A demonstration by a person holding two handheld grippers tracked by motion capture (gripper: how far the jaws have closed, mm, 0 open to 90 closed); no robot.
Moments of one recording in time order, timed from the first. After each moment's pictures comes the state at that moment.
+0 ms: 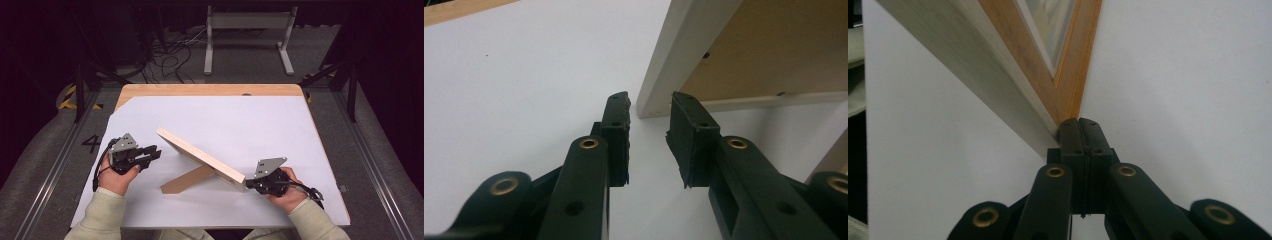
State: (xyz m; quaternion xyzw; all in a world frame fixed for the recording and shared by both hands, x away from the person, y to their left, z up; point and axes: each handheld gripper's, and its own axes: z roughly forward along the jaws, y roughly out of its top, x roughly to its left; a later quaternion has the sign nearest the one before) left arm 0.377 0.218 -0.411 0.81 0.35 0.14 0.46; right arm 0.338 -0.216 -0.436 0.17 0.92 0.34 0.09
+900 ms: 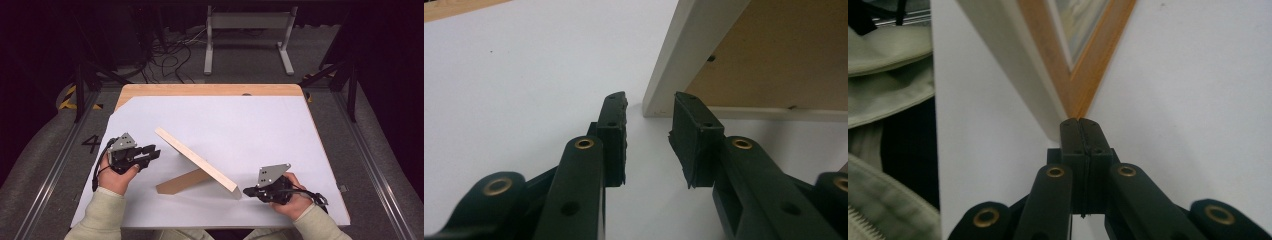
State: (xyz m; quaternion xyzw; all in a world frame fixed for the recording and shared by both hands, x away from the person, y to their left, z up) left arm 0.379 0.220 -0.411 0.80 0.35 0.14 0.46; right arm 0.317 -0.218 -0.426 0.13 0.92 0.36 0.06
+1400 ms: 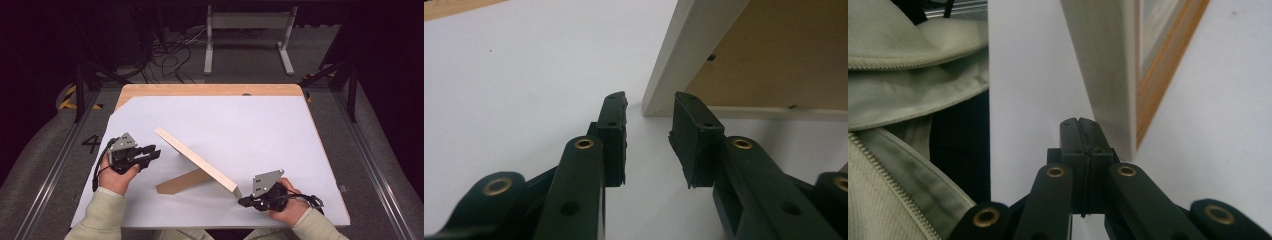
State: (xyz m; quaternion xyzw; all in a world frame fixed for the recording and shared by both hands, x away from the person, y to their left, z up) left arm 0.379 0.220 -0.411 0.80 0.35 0.14 0.46; right arm 0.305 -0.203 -0.430 0.08 0.93 0.36 0.02
